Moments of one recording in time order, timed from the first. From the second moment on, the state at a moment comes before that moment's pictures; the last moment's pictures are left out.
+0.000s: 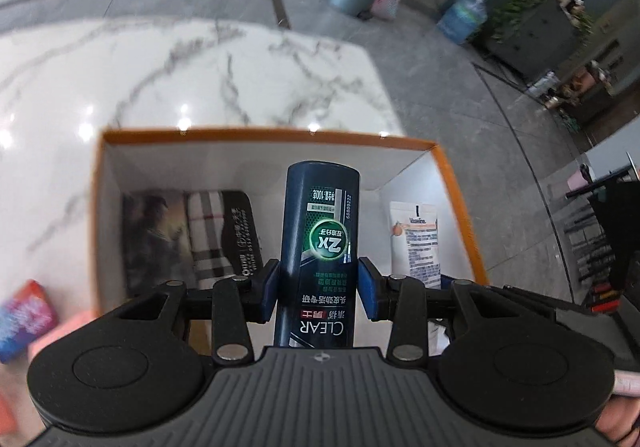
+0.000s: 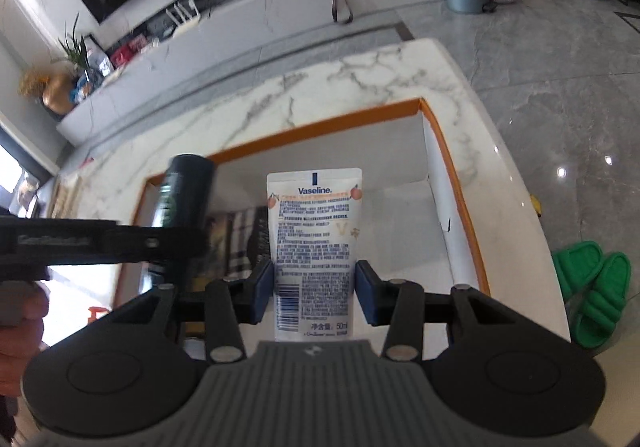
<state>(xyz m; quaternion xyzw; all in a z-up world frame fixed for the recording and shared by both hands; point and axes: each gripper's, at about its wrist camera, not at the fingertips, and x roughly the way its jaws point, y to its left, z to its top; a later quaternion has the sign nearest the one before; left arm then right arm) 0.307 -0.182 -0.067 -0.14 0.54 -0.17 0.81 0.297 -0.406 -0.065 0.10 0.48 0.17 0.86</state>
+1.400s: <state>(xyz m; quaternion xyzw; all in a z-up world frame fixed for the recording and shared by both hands) 0.326 -0.182 -0.112 -0.11 0.58 -0.15 0.79 0.388 -0.364 -0.147 0.05 0.60 0.12 0.79</state>
